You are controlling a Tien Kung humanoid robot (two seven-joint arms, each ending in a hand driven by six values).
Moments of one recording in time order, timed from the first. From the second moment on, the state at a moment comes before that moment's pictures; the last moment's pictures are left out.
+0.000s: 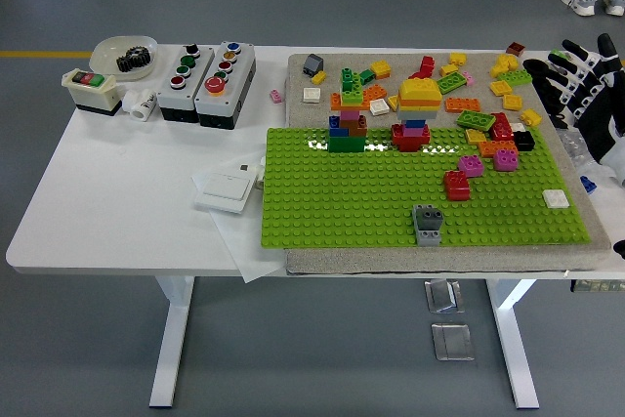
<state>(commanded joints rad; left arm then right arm) -0.14 0.05 -0.70 -0.18 1.04 -0.10 0.26 0.46 -0.53 1.05 1.23 -0.51 -0.12 0.22</state>
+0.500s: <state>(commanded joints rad) -0.14 0.05 -0.68 -0.18 1.03 -0.10 0.25 0.50 -0.50 1.06 1.14 -0.53 -0.12 0.22</state>
